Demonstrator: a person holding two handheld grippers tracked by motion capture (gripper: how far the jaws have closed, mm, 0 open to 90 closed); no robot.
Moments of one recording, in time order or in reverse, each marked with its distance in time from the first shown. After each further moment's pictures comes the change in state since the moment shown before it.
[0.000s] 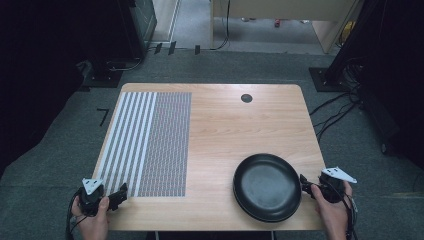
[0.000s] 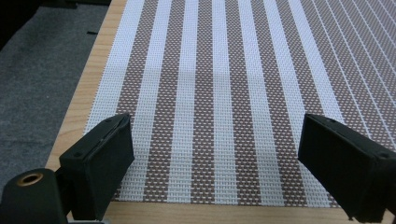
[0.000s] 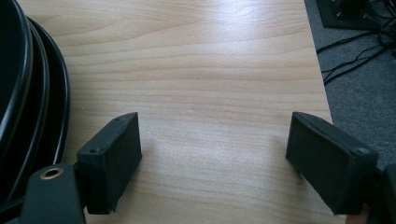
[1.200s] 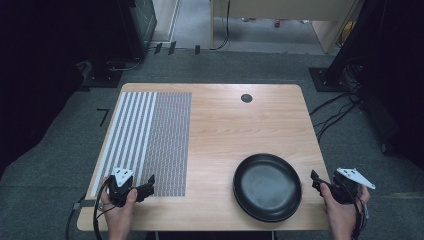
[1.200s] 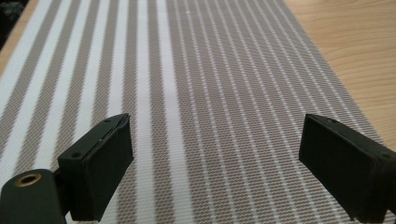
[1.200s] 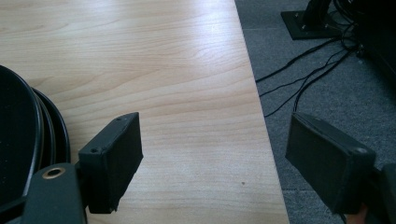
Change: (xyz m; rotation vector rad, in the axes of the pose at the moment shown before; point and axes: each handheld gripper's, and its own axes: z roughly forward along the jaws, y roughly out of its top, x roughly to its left) left arm -0.083 0.029 -0.004 -0.057 -0.140 0.139; right arm -0.010 0.011 -0.031 -0.102 -0.073 0.131
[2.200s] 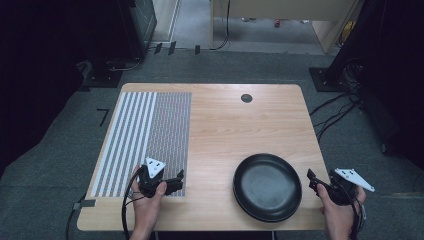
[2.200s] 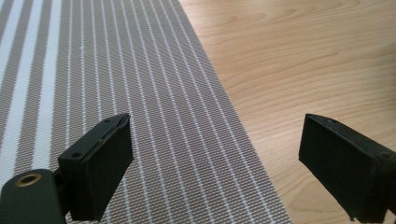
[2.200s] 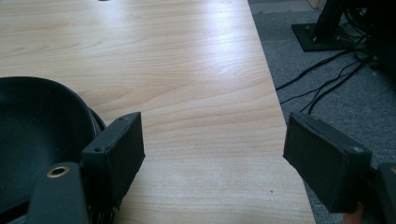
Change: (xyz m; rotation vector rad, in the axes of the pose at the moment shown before) left arm -0.070 0.025 0.020 -0.008 -0.140 0.080; right arm 0.015 0.004 -0.011 -0.048 0.045 0.000
